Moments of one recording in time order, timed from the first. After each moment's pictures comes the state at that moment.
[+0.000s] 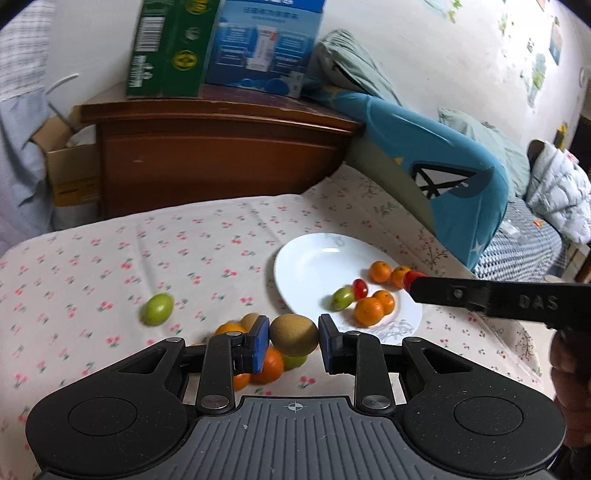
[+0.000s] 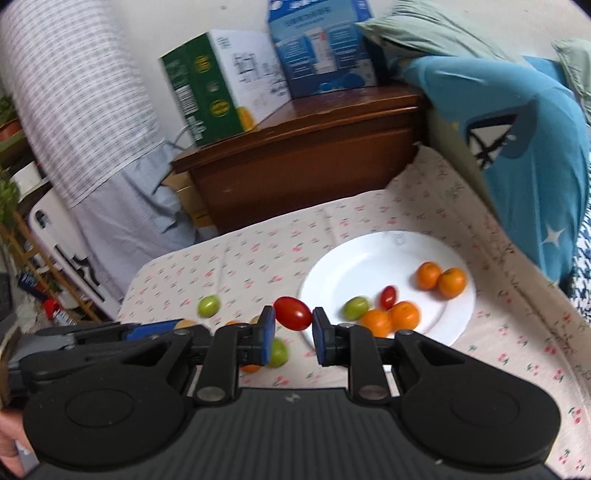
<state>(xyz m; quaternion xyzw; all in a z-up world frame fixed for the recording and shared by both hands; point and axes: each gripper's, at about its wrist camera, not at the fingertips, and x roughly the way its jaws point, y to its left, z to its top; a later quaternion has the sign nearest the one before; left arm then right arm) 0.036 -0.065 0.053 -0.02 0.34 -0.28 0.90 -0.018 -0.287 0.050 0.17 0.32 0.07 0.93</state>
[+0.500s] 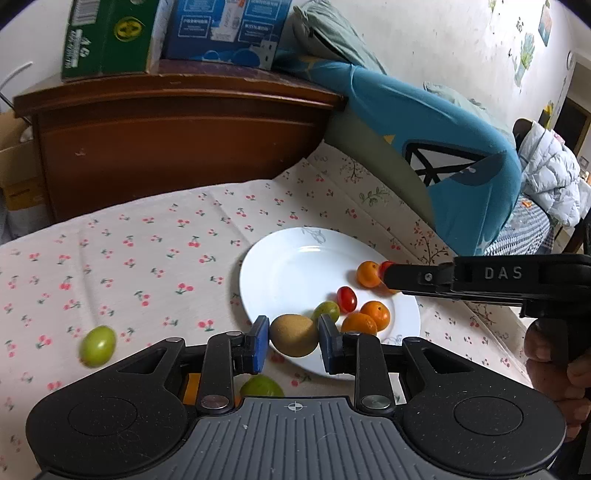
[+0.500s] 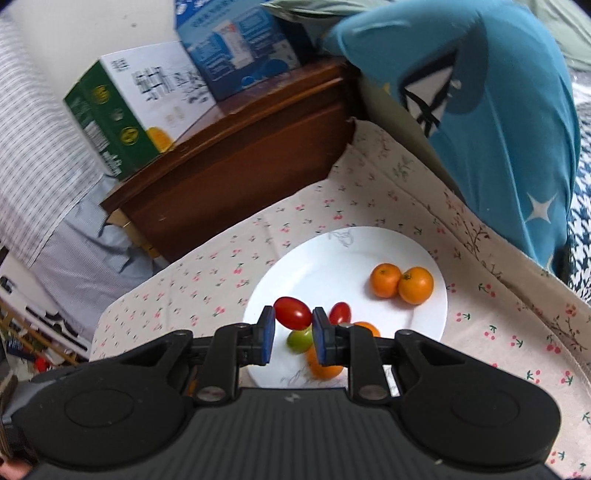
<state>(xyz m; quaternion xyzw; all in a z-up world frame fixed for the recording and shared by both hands) 0.089 -0.112 0.031 -0.01 0.37 -0.32 0.87 0.034 -0.334 0.018 0.26 0.34 0.01 0.91</state>
